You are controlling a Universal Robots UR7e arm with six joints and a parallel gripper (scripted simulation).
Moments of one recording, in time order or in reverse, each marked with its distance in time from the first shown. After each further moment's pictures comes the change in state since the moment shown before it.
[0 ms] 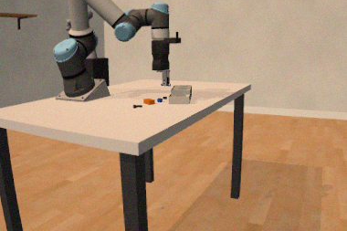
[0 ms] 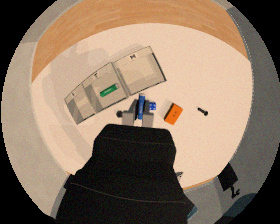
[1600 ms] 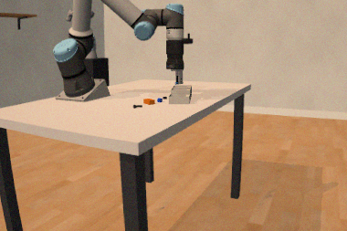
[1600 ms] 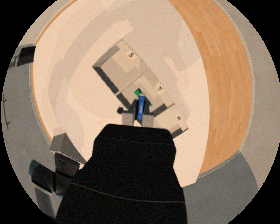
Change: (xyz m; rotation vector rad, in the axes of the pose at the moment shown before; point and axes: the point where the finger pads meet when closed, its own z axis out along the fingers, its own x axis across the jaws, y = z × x) arm -0.080 -0.015 0.000 -0.015 0.019 -1.335
